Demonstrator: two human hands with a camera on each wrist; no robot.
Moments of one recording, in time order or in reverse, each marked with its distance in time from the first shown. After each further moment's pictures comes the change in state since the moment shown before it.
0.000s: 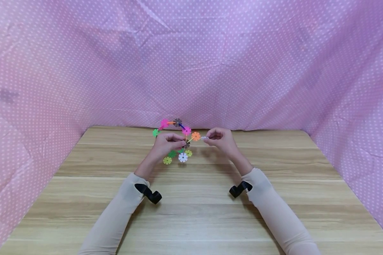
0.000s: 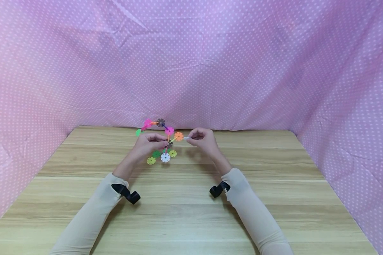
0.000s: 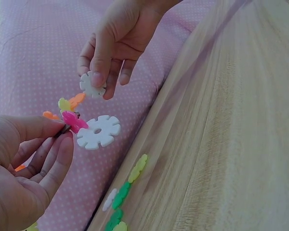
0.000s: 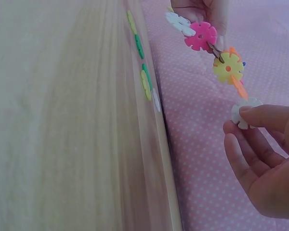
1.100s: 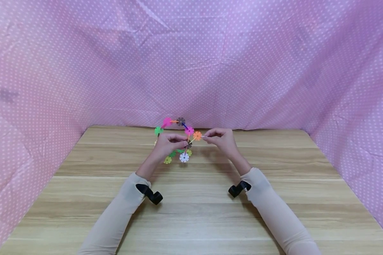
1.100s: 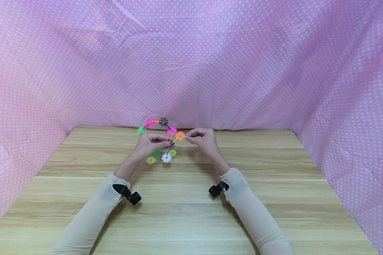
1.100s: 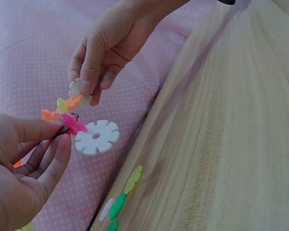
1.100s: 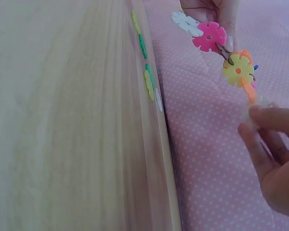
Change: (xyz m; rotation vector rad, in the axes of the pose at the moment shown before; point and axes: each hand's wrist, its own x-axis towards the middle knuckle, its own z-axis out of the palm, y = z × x) left_hand 0.000 0.001 0.009 0.019 -0.005 0.040; right_hand -0.001 -0.003 0.004 -0.027 0.082 -0.081
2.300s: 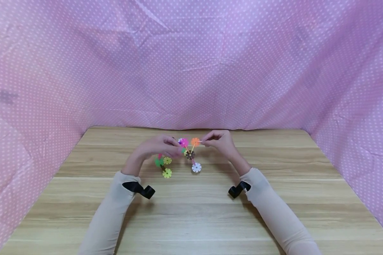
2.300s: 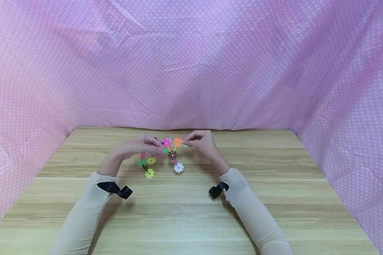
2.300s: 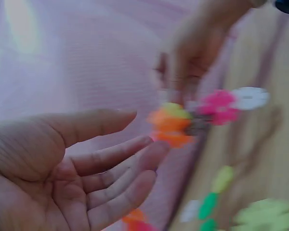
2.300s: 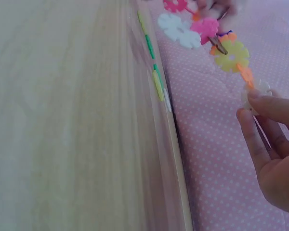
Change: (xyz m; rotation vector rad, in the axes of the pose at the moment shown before) left_hand -0.012 0.036 -0.036 0.324 -0.339 -0.193; right_hand -0.001 0.007 0.002 0.046 -0.099 0.045
